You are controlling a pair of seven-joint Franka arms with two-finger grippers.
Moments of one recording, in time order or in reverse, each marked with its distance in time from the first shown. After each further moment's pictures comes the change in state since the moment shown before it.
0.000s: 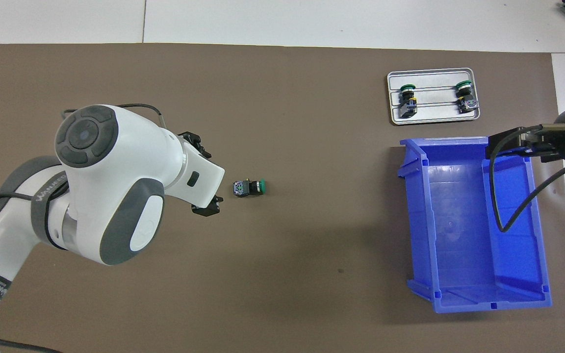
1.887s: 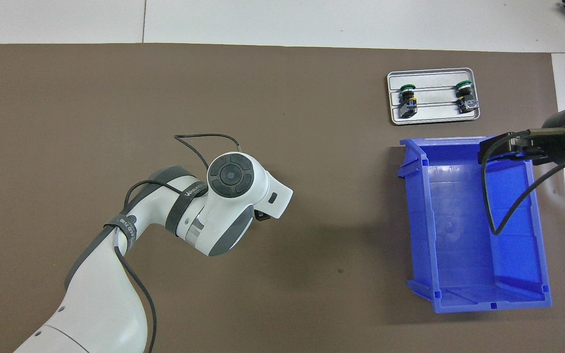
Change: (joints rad) left arm -0.169 0.306 0.005 -0.017 0.216 0.297 -0.251; right arm 0.004 0.003 0.006 -0.016 0.000 -0.003 -0.009
